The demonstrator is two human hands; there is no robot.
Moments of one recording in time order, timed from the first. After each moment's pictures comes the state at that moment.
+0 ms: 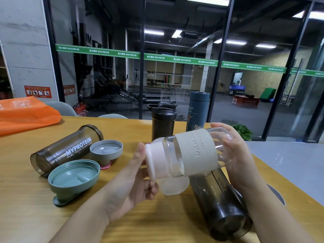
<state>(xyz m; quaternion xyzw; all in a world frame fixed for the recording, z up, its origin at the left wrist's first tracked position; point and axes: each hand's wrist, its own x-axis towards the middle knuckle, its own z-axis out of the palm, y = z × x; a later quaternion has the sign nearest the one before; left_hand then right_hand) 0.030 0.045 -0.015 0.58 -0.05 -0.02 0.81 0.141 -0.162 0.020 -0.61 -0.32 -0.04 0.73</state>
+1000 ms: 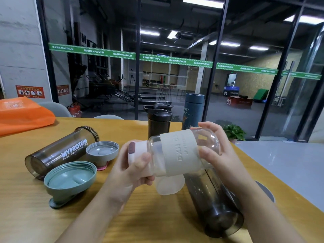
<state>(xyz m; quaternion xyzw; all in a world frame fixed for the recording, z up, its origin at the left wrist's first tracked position) 0.037 0.041 -0.015 0.59 -0.07 0.19 0.78 0.123 -0.159 0.022 -0.65 -0.39 -0.04 0.65</state>
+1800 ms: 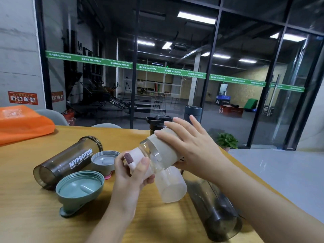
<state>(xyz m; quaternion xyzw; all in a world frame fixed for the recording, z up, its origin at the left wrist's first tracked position) 0.041 0.039 -0.018 0.48 -0.03 0.32 0.82 0.128 -0.113 0.062 -0.73 -0.50 -0.46 -0.05</state>
